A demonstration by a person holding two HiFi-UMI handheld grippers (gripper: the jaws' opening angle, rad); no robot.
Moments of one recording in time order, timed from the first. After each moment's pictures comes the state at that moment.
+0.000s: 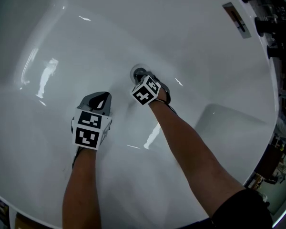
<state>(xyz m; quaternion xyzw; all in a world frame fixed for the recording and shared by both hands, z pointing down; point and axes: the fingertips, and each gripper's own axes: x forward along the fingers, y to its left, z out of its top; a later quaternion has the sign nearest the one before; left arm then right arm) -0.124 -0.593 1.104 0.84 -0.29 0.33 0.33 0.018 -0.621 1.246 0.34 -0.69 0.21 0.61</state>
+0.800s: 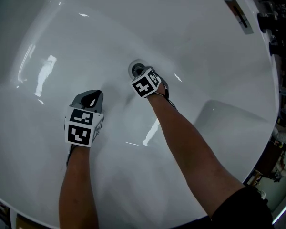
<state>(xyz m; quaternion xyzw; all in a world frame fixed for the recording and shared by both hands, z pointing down) -0.146 -0.590 1.120 0.82 -0.29 0.35 0.34 0.022 -0.630 1.246 0.38 -0.67 0.26 0.58</state>
